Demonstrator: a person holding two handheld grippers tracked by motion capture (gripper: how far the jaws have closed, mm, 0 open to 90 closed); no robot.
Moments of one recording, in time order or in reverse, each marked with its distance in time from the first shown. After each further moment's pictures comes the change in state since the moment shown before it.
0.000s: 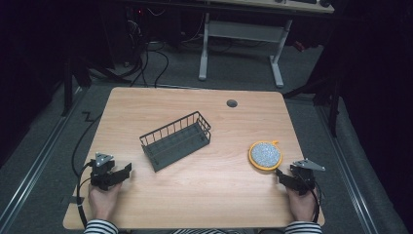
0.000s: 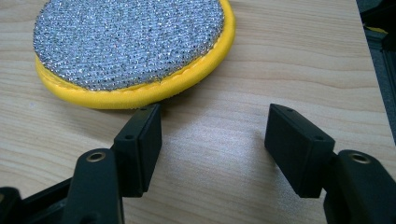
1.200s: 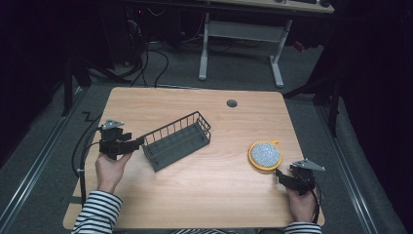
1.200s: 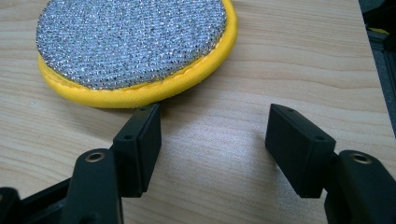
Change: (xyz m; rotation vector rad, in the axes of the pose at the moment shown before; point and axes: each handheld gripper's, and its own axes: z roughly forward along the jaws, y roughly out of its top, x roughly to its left) left arm -0.038 0.110 -0.009 0.020 -0.190 0.044; right arm 0.000 0.000 0.000 0.001 0.002 -0.009
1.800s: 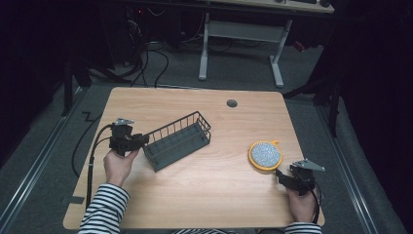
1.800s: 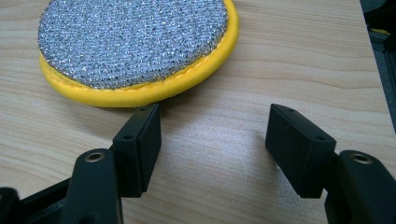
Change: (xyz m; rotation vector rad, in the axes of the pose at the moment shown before) left arm -0.003 0.002 0.028 0.063 -0.007 0.015; right arm 0.001 0.000 0.000 0.001 0.002 0.002
